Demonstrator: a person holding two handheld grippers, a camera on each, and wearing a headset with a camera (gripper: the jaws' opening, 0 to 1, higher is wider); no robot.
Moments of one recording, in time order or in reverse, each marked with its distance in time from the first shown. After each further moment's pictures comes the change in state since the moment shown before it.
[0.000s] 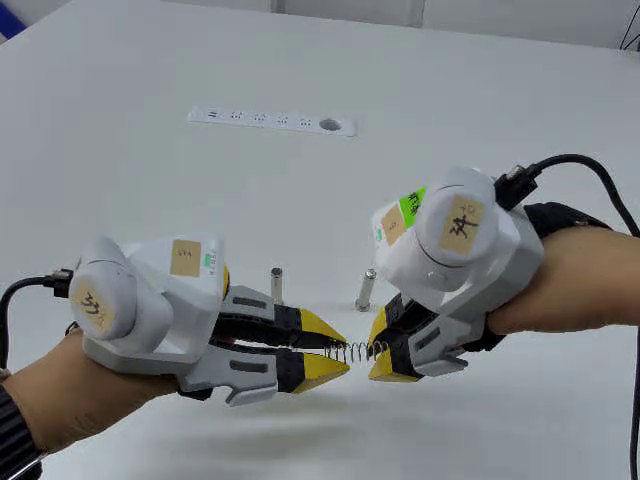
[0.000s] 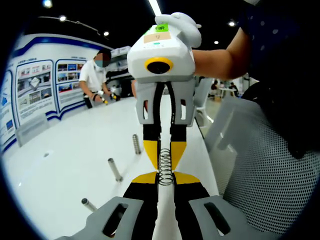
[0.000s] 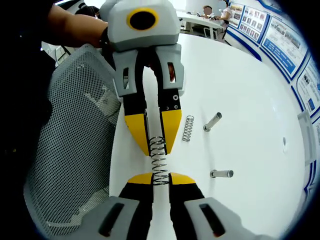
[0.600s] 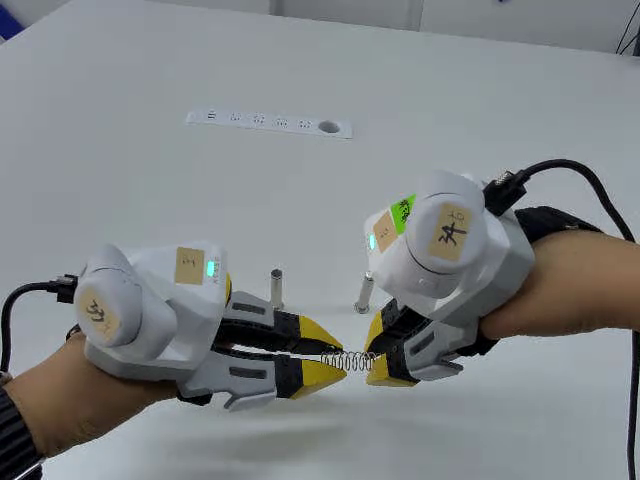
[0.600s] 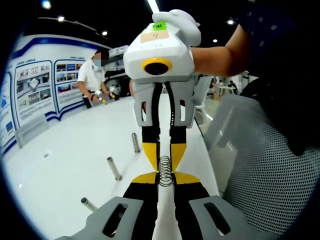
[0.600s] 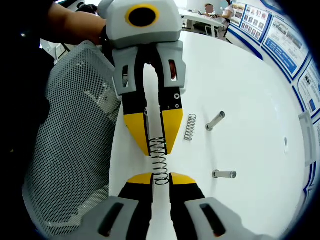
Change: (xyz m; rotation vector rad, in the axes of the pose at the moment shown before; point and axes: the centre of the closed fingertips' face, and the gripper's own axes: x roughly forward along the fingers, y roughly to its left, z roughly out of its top) left arm -0.001 -0.002 -0.002 0.016 0.010 -0.005; right arm 0.009 0.002 -0.004 -0.005 0.025 0.007
